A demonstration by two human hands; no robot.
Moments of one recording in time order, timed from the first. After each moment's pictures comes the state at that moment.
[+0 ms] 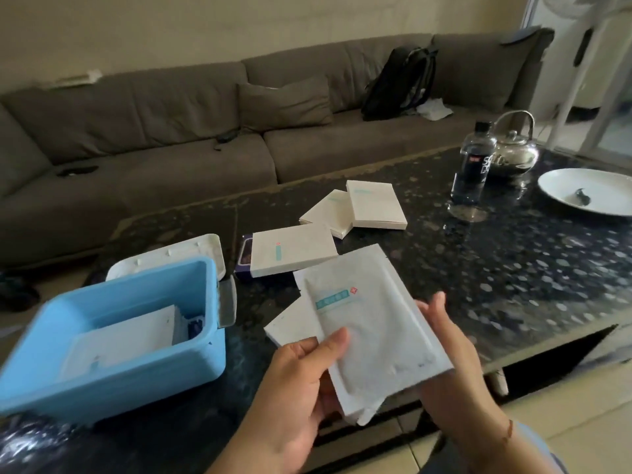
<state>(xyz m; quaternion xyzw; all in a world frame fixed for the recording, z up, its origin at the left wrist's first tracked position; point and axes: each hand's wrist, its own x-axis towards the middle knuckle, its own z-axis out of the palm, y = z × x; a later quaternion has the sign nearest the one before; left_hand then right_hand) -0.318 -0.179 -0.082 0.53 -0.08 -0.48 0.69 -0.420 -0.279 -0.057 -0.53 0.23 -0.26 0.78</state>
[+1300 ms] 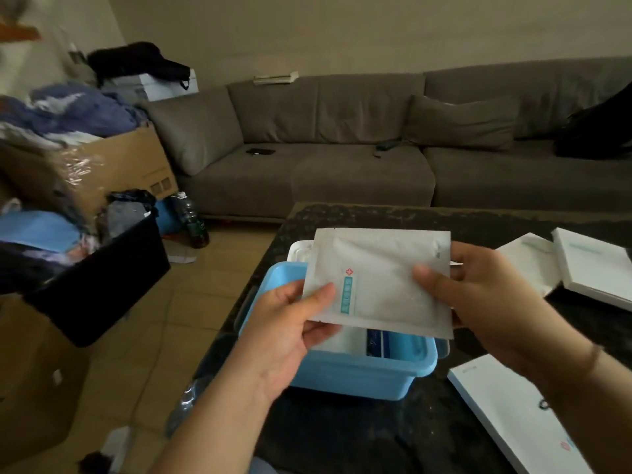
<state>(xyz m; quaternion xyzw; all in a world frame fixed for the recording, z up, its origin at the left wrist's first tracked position) -0.159 -0.009 -0.039 0.57 -0.02 -0.20 0.80 -0.213 -0.215 -0.007 -0.80 0.13 -0.08 0.58</state>
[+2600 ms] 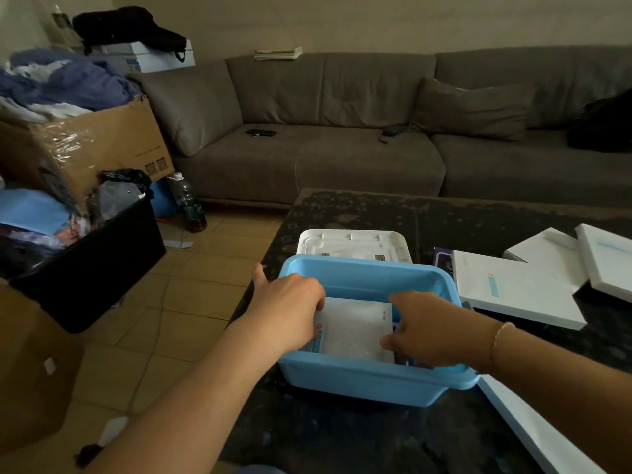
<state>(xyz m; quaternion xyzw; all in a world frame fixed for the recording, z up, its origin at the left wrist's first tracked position) -0.083 0.012 -0.062 0.96 -0.26 -0.06 0.01 -0.148 -0.168 -0.055 -0.96 0.07 0.20 0.17</state>
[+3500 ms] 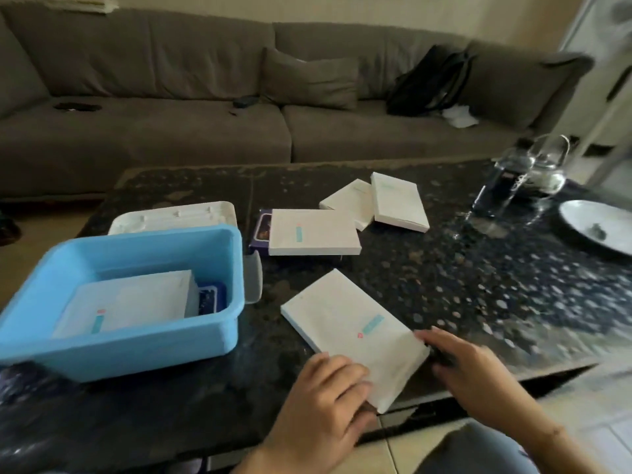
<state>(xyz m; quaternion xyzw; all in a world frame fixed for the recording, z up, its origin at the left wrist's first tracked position) -0.281 -0.163 -0.213 0.70 -0.64 0.12 0.29 -0.418 -0.371 -0.149 -0.93 0.27 0.00 0.25</state>
